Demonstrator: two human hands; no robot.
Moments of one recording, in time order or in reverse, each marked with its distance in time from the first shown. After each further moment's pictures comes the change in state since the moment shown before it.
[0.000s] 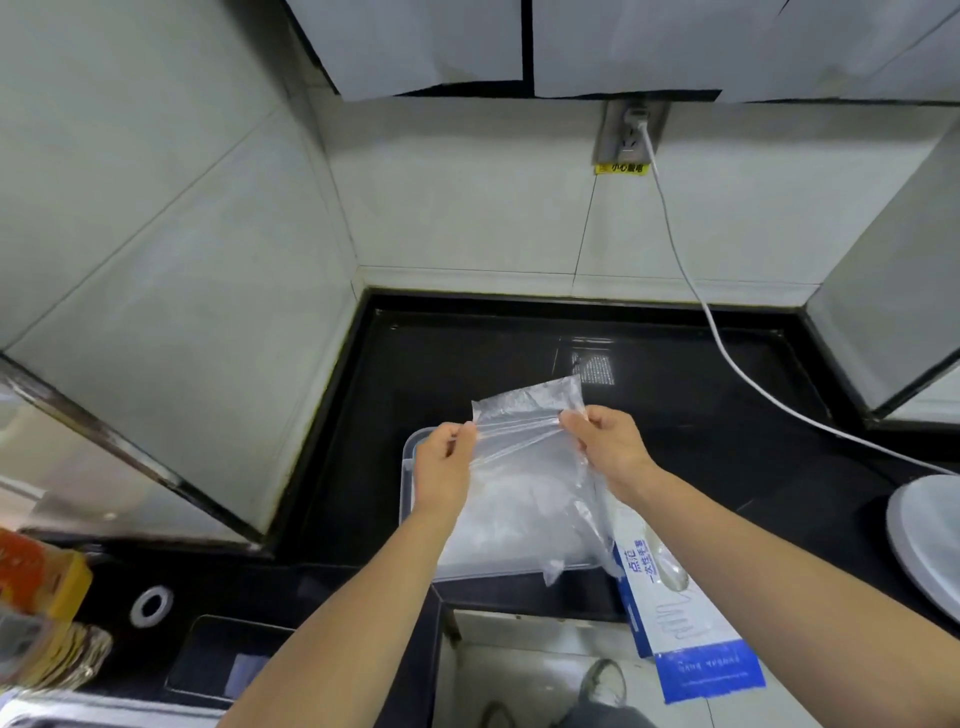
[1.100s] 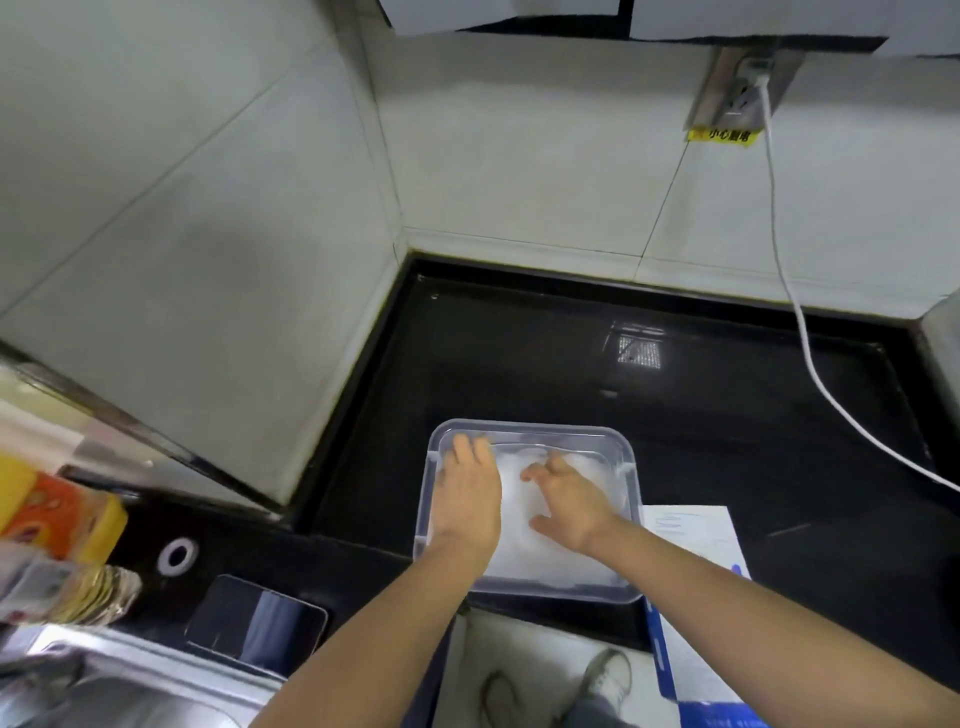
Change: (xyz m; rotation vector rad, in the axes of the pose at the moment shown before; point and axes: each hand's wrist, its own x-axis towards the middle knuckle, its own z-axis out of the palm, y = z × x) left_hand -0.005 -0.027 0.001 1.392 -0.003 0.255; right_hand 0.016 0.060 0.060 -1.135 -0.536 -0.279
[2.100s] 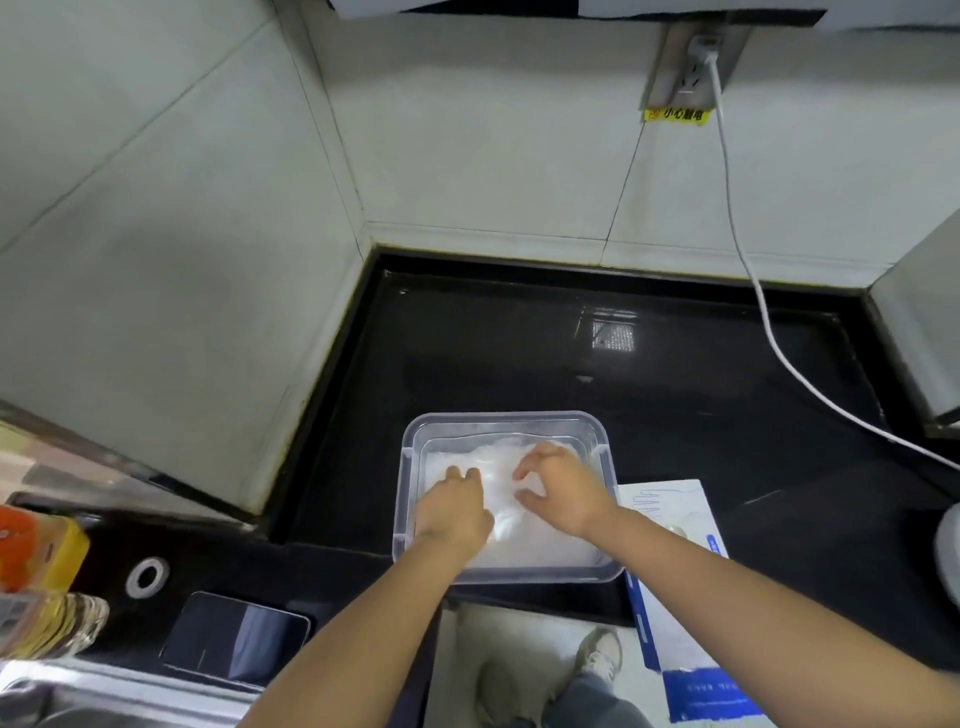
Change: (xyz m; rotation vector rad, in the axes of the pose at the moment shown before) left_hand -0.002 -0.001 0.019 -0.142 -0.358 0.066; right_hand -0.014 0.007 -0.011 0.163 0.121 0.021
